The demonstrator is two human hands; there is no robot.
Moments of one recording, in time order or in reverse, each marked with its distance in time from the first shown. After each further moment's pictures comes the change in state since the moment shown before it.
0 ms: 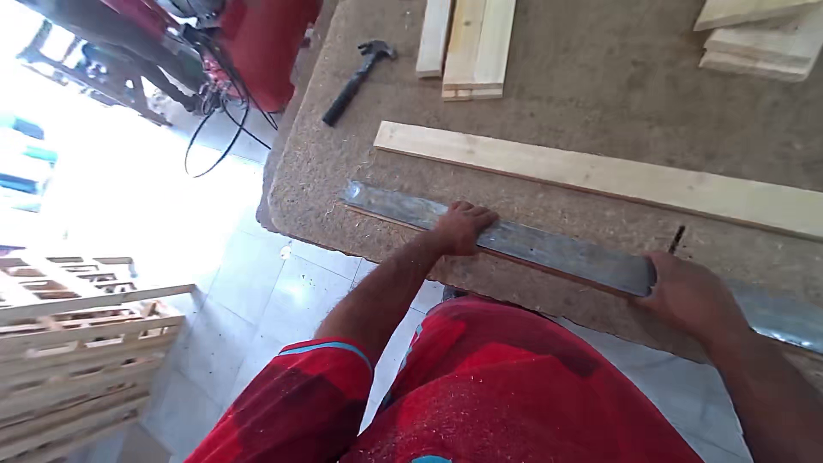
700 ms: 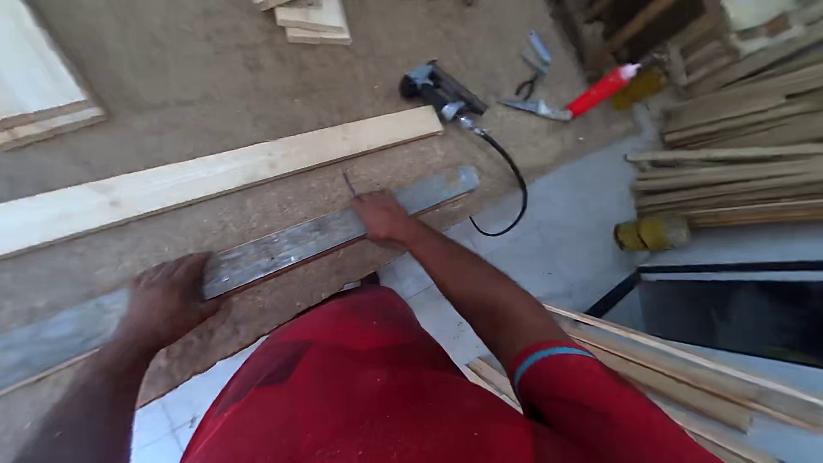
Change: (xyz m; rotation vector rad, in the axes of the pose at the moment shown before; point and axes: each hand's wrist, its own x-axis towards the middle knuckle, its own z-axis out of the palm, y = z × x) left_hand -0.001 -0.007 0.000 0.056 0.020 0.072; right_hand -0.001 -0.007 -0.001 -0.049 -0.007 0.007
